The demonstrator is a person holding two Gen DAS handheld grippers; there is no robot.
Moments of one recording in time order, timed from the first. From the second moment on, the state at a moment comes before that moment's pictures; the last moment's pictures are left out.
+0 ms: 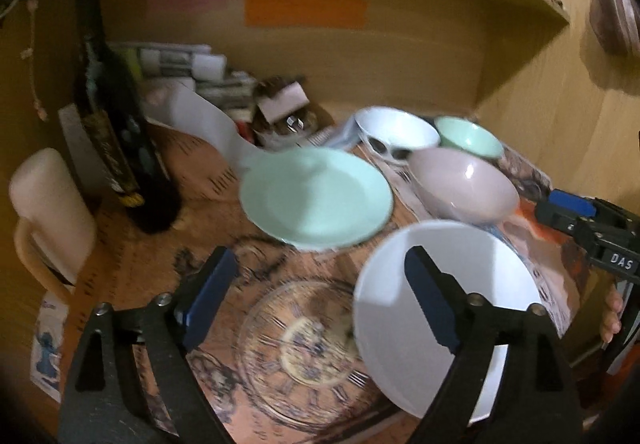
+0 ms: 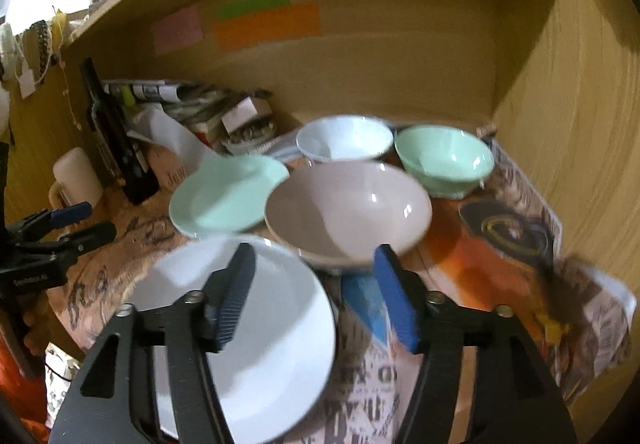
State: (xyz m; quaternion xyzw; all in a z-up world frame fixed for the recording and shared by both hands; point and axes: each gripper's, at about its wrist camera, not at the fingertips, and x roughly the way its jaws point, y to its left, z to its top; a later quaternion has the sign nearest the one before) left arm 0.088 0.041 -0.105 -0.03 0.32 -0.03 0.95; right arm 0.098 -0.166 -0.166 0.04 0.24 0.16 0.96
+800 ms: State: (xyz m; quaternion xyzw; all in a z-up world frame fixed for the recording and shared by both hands) left arm 0.183 0.106 -0.123 -0.06 0.37 0.04 0.93; right arm 0.244 -0.117 -0.152 -0.03 0.31 0.23 0.92
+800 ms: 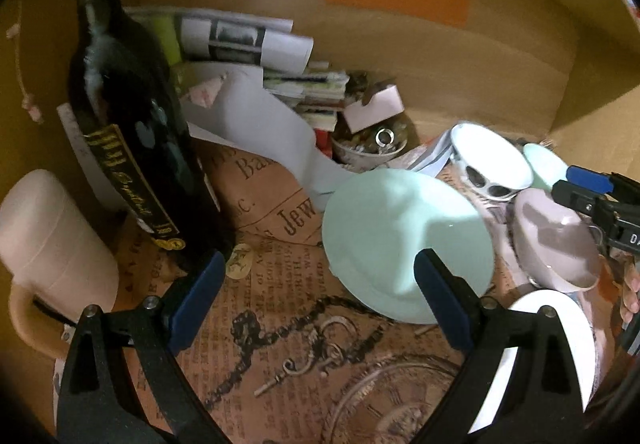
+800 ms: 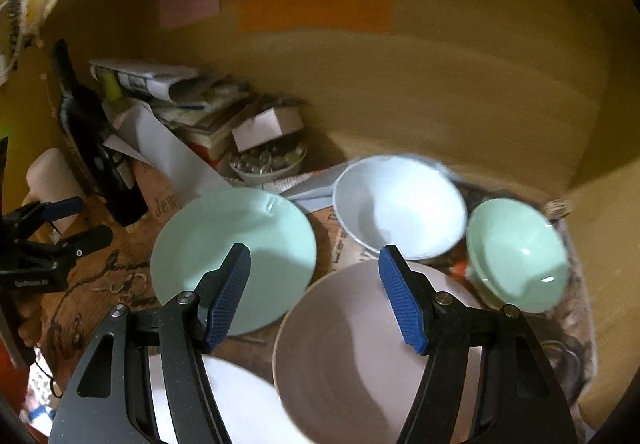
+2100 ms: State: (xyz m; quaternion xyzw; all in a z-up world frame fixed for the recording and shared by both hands) left arm 0.242 0.112 -0.194 -0.10 0.48 -0.08 0.87; right arm 0.345 -0.043 -0.212 -0.11 0.50 0.22 0.83
